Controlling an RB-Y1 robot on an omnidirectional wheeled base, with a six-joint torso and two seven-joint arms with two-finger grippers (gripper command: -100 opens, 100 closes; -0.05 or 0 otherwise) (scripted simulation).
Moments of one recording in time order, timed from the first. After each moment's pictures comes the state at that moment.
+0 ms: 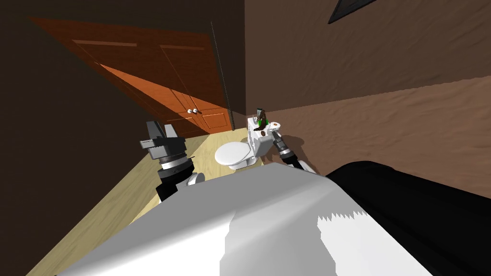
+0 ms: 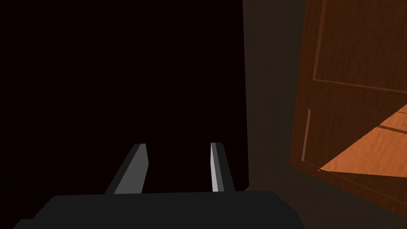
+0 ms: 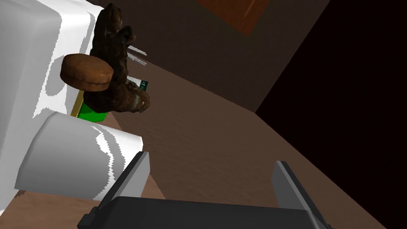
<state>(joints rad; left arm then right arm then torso) 0.48 0.04 -0.07 -2.38 0.05 -0.48 -0.13 0.65 -0.42 -0.04 -2.05 0.02 -0.51 0.03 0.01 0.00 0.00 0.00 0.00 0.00</state>
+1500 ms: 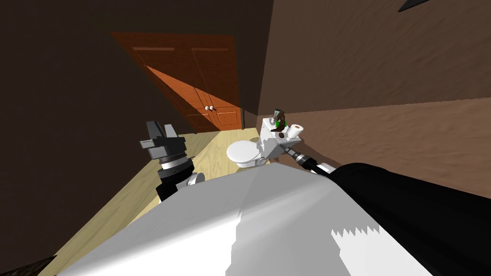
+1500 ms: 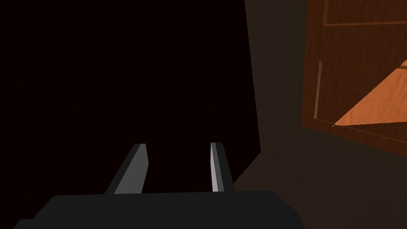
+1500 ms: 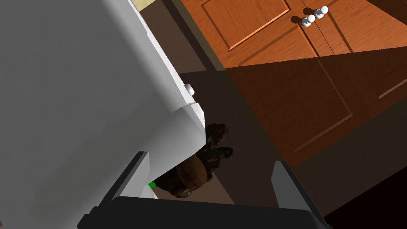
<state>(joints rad) 0.48 0.04 -0.07 -2.38 0.05 -0.48 -0.13 0.81 -0.81 -0.13 -1.80 0.10 -0.40 0.05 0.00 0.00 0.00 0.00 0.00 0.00</state>
